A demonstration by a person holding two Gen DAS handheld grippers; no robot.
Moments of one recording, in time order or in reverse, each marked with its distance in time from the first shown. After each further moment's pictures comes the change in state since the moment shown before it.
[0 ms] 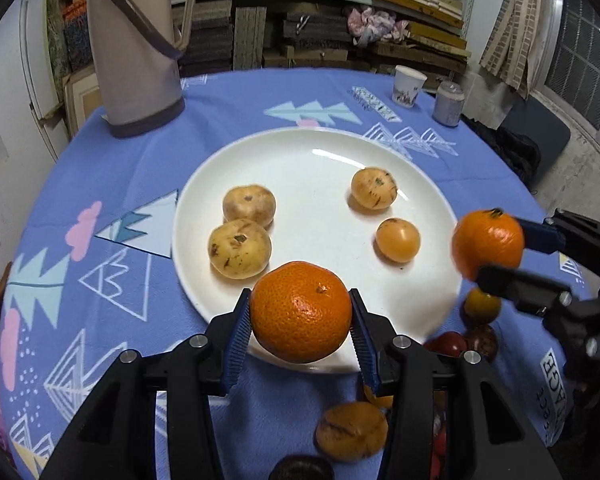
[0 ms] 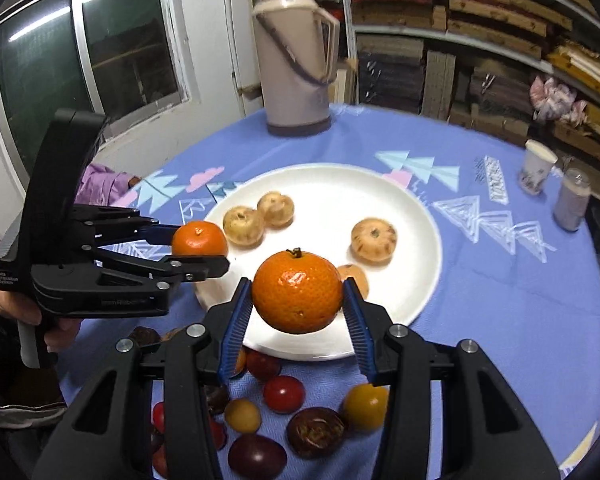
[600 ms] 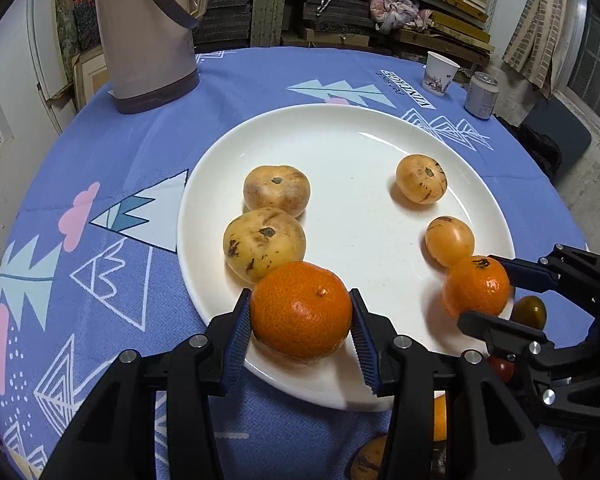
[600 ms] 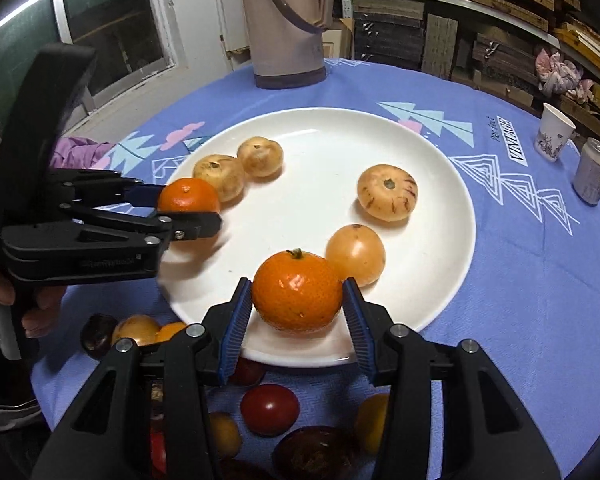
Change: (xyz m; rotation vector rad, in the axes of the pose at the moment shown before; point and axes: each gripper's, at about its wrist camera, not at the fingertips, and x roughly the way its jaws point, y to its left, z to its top) left arm 0.033 0.019 0.005 -0.037 0.042 0.048; right arm 0.055 -0.005 -0.015 0.017 0.114 -0.040
